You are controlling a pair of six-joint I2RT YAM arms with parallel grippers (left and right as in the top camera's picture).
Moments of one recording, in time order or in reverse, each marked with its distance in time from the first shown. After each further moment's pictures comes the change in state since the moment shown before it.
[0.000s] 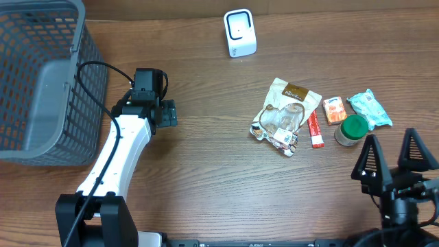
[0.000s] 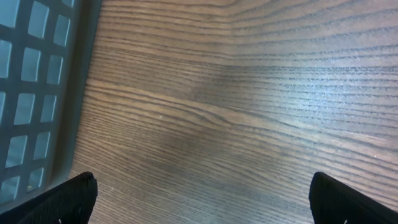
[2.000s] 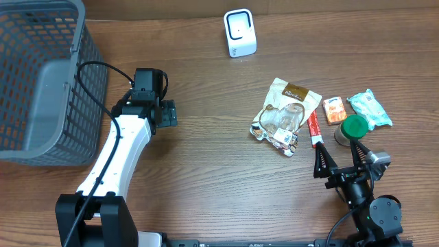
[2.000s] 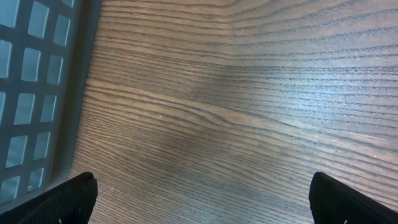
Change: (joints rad) left arm 0.000 0.000 0.000 0.000 0.000 0.000; right arm -0.001 -0.012 -0.301 -0.183 -0.120 -0.022
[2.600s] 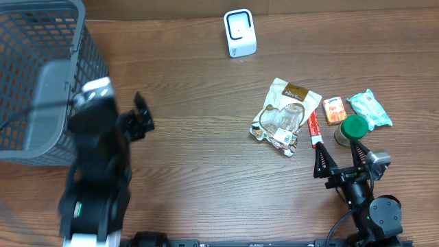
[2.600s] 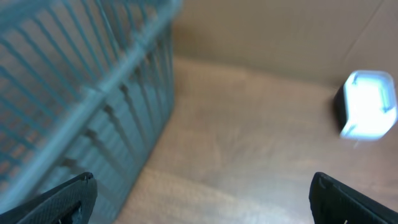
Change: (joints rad) left arm 0.000 -0.727 0.003 0.002 -0.003 0.000; right arm 0.000 0.000 0.000 0.000 0.000 0.000
